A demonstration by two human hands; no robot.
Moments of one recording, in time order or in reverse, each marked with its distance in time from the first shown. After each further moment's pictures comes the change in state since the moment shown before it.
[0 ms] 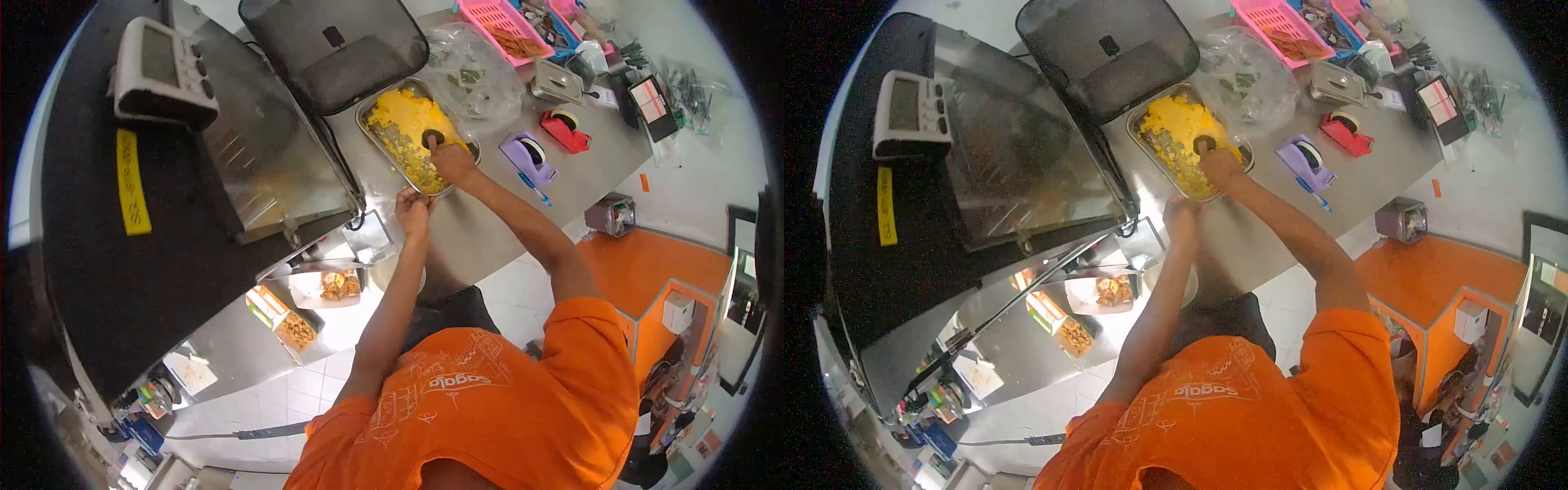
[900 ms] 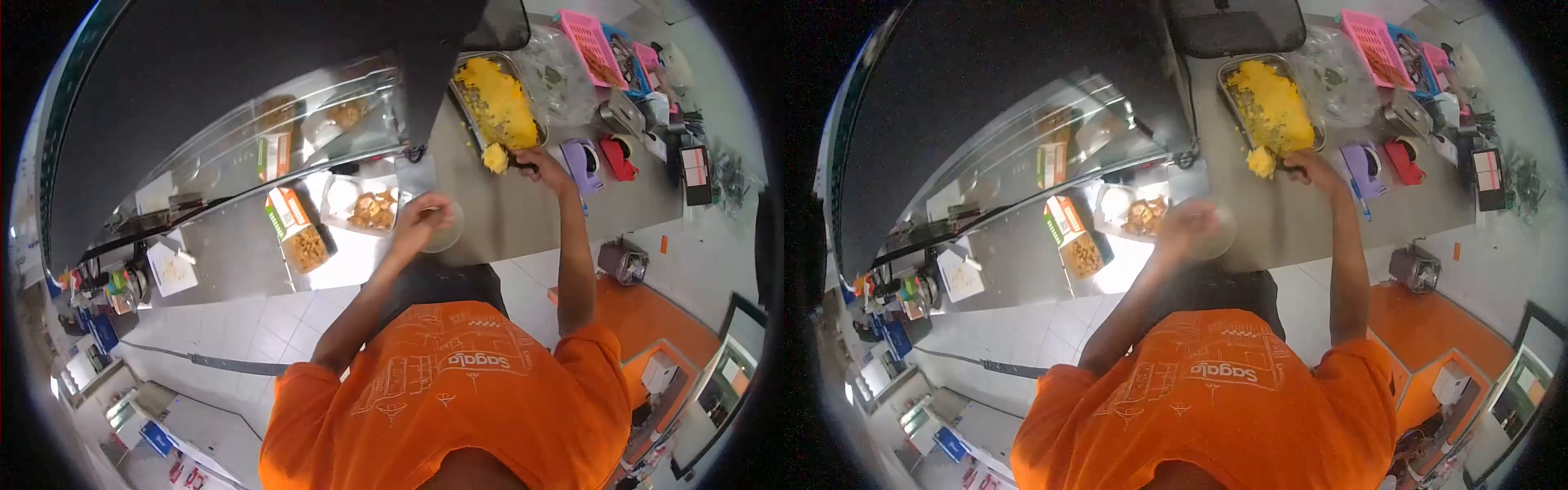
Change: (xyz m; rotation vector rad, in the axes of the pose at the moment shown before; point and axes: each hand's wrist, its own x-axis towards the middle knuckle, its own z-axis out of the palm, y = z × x) left_hand -0.134 0.087 -0.132 0.395 -0.414 0.168; right_hand -0.079 0.007 -0.058 1.545 -0.552 0.289
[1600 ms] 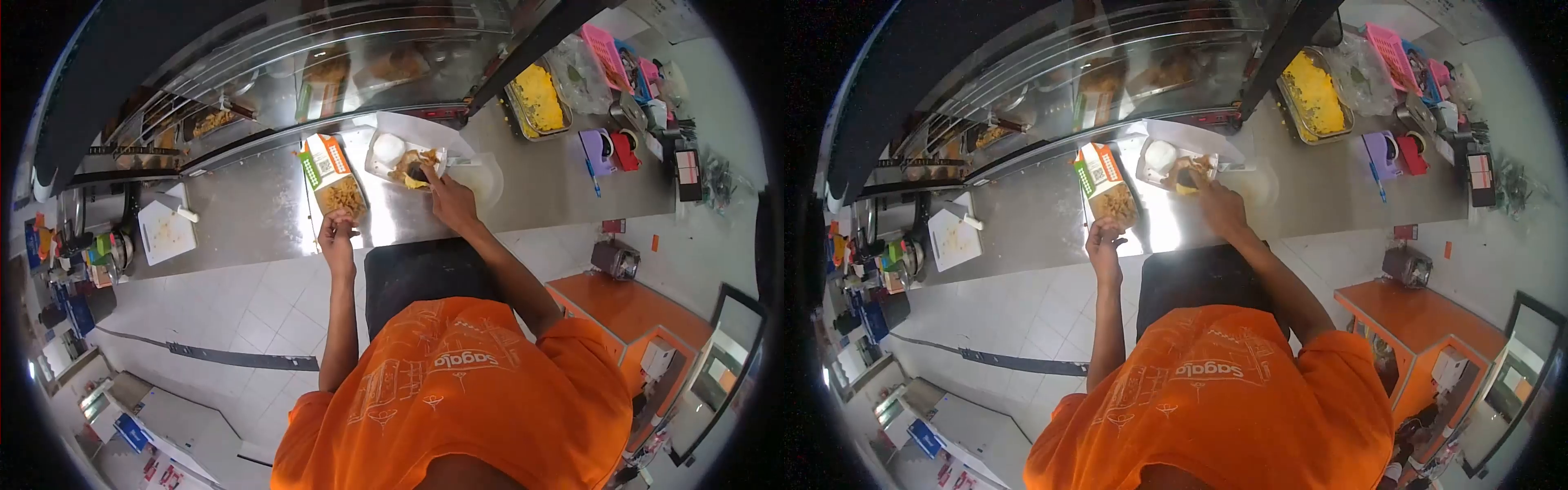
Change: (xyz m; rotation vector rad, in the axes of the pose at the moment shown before) left_hand -0.197 -0.012 -0.188 -0.081 0.762 0.147; right_hand 0.000 0.069 0.356 -1.215 0.381 -0.355
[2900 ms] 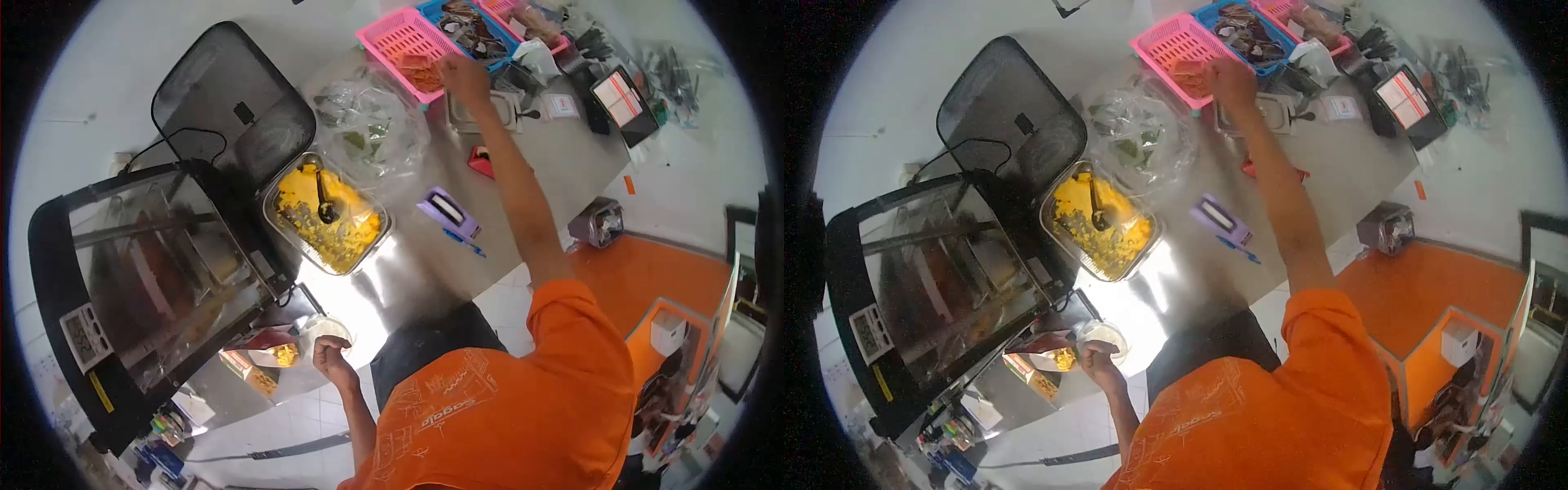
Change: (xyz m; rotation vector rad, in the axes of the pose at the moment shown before) left_hand -0.081 -0.044 0.415 0.173 -0.184 0.119; right_hand 0.178 0.652 -0.333 0.155 0.801 0.289
